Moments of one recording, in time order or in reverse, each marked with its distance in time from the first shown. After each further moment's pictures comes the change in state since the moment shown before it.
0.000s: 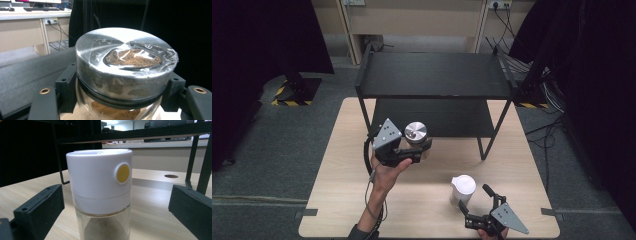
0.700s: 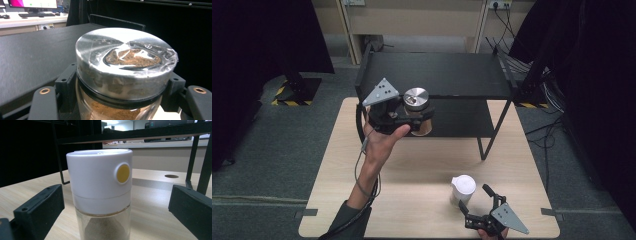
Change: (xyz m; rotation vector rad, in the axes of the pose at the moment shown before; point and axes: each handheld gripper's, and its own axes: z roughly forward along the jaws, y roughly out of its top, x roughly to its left) left arm 0.015 0.099 -0.002 0.025 -0.040 -0.010; right arm 0.000 0.000 0.000 0.001 0.002 0.004
